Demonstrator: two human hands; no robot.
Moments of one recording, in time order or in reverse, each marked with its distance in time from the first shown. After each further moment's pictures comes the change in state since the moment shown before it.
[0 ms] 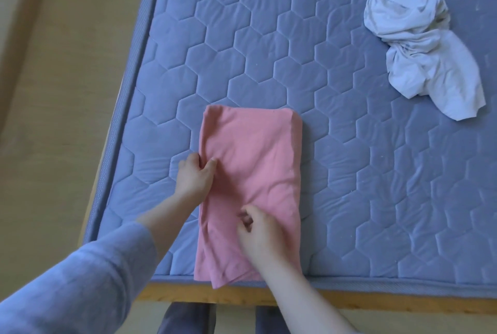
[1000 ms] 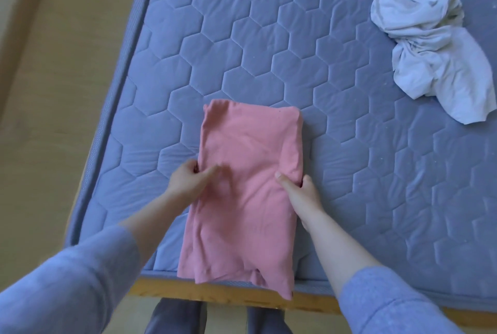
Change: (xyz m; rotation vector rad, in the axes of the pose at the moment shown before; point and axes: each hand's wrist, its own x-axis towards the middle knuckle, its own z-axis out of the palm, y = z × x) left_hand -0.013 -0.002 0.009 -0.017 -0.123 -0.094; right_hand 0.083 0.067 -0.071 0.479 0.097 0.382
